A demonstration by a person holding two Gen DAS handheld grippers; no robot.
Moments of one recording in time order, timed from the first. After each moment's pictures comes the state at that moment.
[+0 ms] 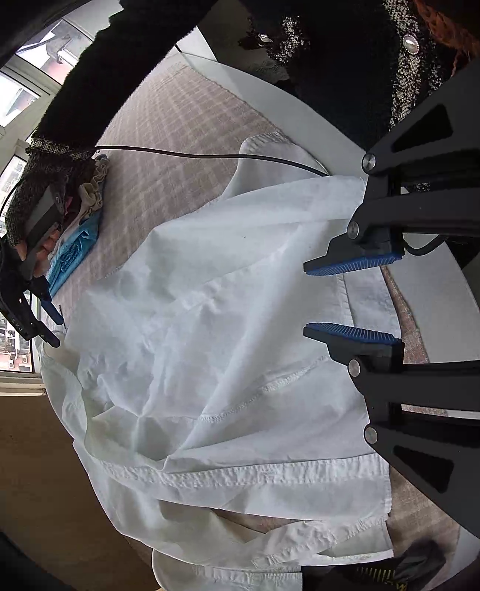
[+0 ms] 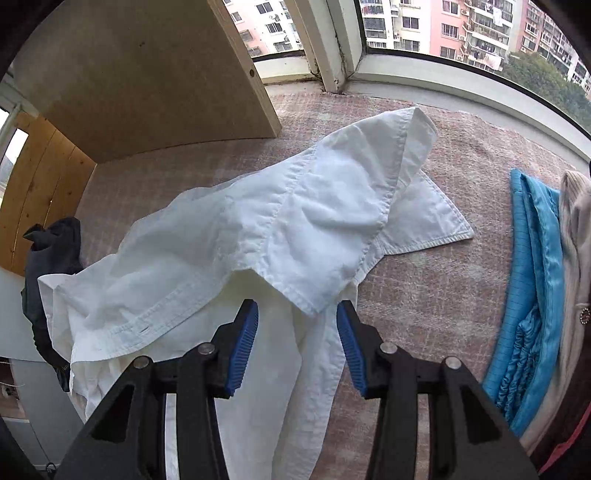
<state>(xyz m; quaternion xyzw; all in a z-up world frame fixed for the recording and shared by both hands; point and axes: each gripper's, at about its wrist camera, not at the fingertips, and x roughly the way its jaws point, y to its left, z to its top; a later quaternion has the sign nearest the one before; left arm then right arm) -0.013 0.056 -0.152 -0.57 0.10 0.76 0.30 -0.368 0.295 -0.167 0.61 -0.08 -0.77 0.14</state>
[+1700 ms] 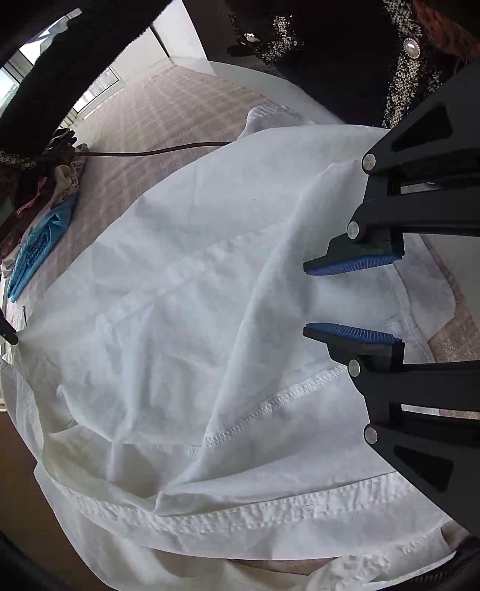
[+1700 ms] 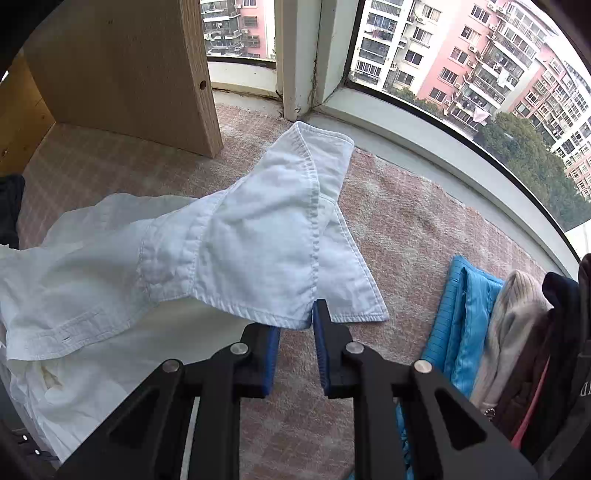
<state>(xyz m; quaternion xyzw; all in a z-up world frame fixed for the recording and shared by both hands) -0.054 0.055 -0.191 -0.60 0.11 0.72 0.33 -0.379 0.320 -0.147 0.60 0.10 -0.79 0.09</state>
